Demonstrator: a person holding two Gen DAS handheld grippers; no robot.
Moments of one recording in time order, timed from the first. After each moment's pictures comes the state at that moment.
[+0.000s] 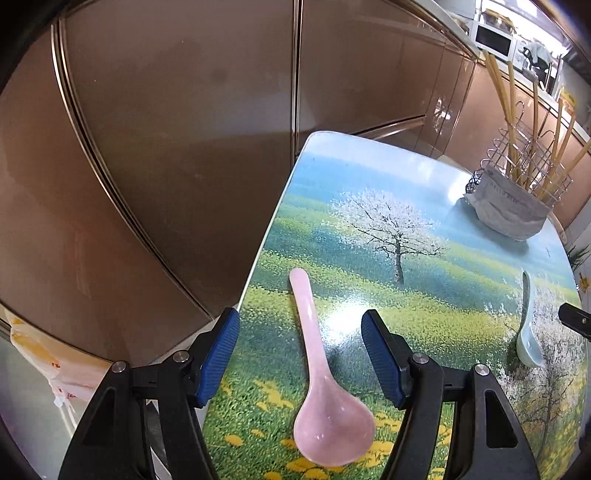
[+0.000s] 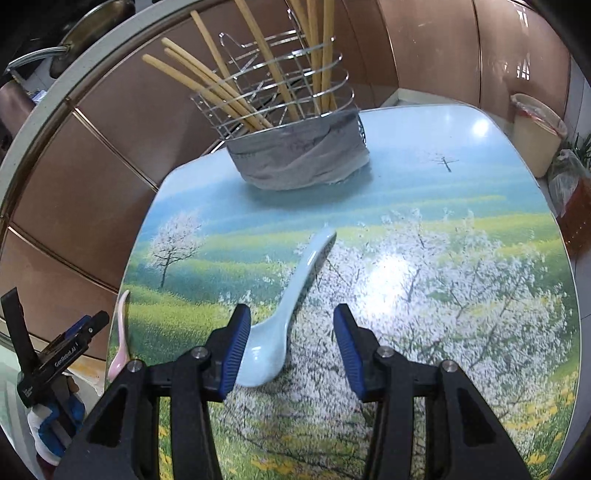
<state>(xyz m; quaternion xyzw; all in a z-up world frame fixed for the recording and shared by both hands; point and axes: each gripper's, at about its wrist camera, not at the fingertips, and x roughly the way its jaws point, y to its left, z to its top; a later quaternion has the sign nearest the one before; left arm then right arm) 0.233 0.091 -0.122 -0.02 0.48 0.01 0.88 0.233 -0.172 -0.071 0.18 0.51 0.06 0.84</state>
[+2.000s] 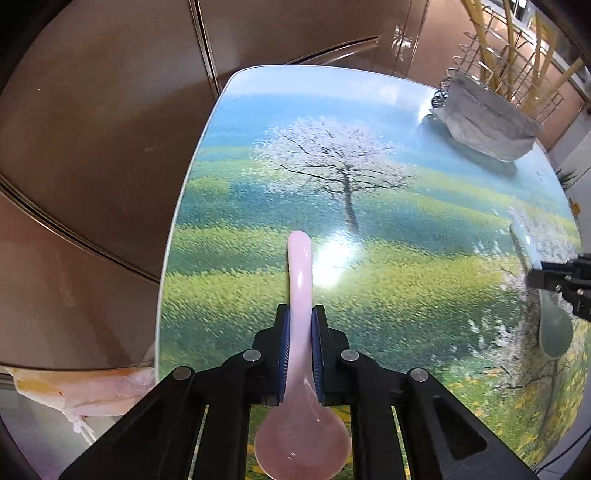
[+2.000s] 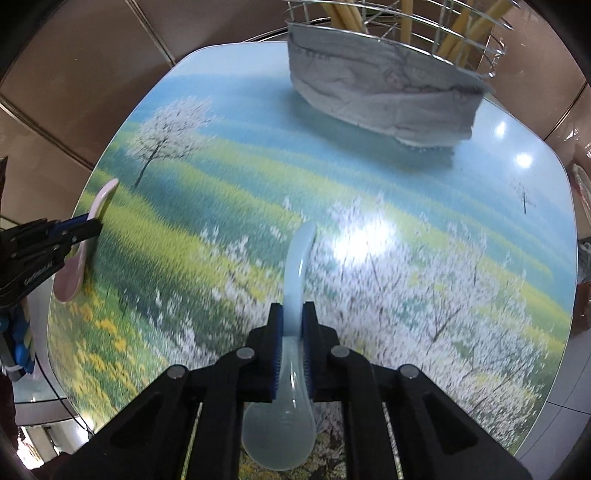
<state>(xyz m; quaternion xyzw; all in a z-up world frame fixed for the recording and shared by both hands) 0.264 0.048 -0.155 0.04 0.58 -0.07 0.81 0.276 -0.090 -0.121 -0.01 0.63 0.16 0.76</state>
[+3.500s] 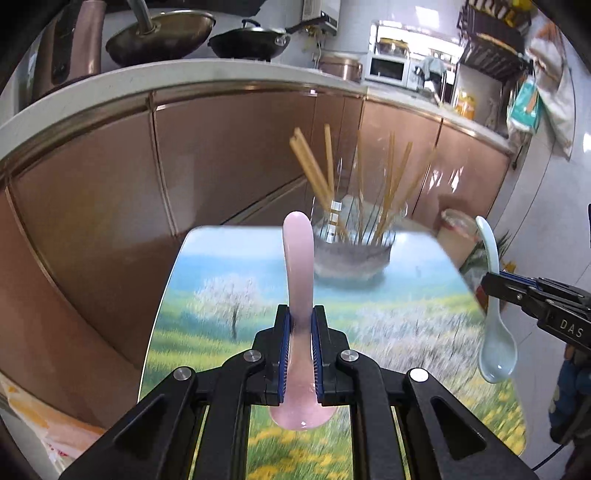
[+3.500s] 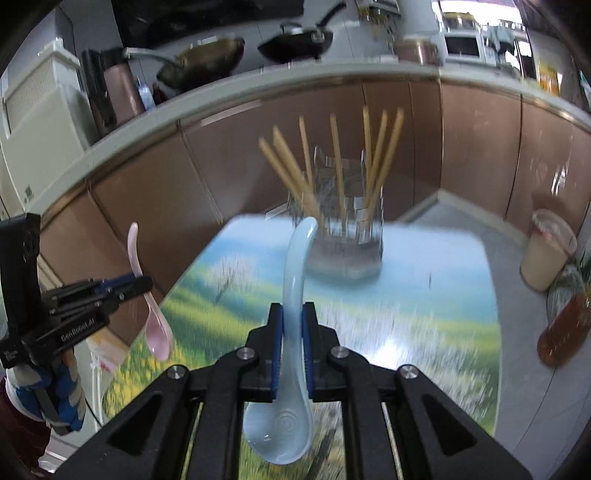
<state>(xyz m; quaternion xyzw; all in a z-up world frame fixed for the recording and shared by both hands) 0.182 -0.028 0.003 0.00 0.36 -0.14 0.92 0.176 -0.166 0.045 0.07 0.35 0.15 0.92</state>
